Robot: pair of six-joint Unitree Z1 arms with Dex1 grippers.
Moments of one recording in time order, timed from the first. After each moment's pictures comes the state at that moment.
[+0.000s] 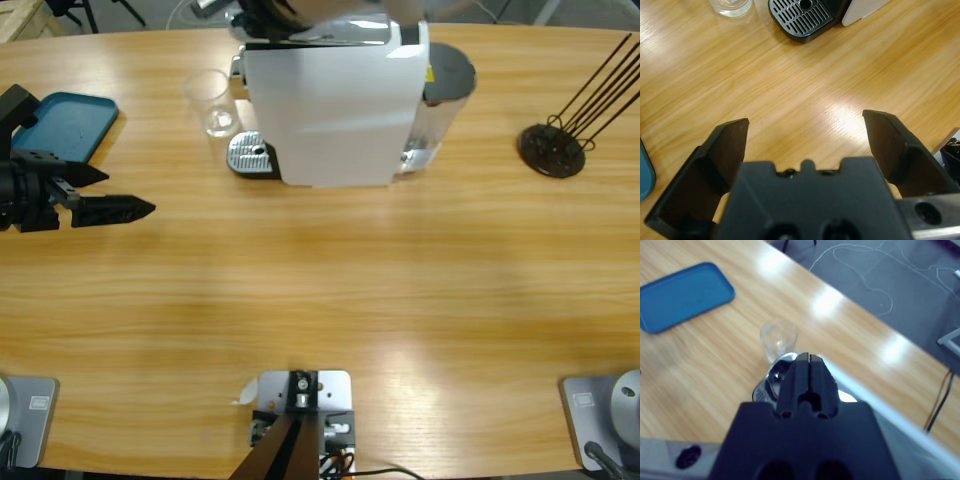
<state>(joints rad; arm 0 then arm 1) -0.69 1.28 -0.69 0.27 -0.11 -0.07 0.96 1.93 -1.49 0.13 -0.28 0.05</state>
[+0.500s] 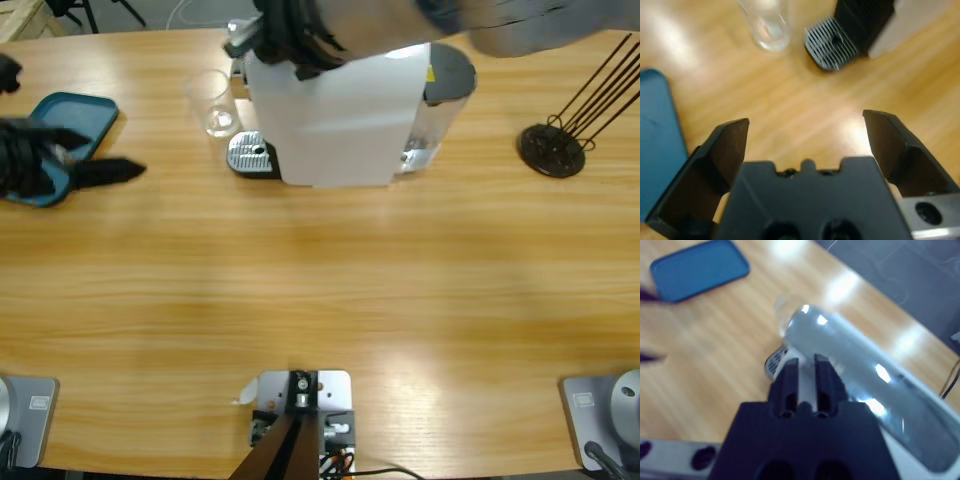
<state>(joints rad) -0.69 1.28 -0.69 0.15 0.03 -0.06 0.97 1.80 -1.40 0.21 -0.21 0.04</state>
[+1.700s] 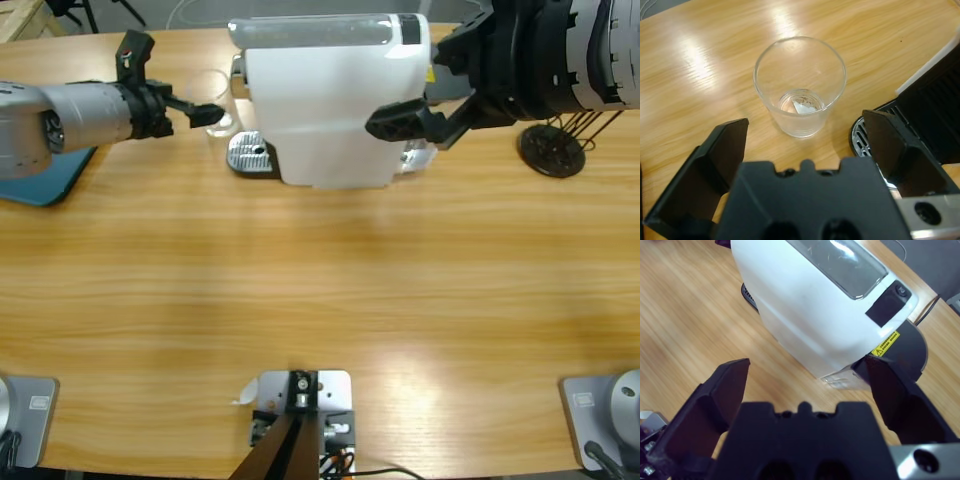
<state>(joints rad) -0.62 1.86 -0.67 -0.58 0.06 -0.07 0.91 1.48 -1.15 0.40 -0.19 0.03</state>
